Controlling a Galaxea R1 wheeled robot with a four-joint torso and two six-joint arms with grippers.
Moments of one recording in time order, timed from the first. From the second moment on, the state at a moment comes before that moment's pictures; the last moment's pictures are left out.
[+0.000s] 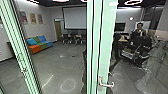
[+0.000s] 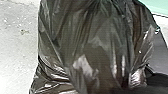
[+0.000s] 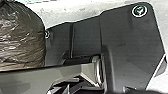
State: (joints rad) left arm 1.44 2.96 -2.73 -0.13 0.04 0.16; right arm -1.59 2.99 -2.57 -0.10 0.10 0.11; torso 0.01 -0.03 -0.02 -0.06
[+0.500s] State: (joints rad) left arm 1.44 2.96 -2.73 -0.13 0.04 0.16; right arm -1.59 2.99 -2.57 -0.10 0.10 0.11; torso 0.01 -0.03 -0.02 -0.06
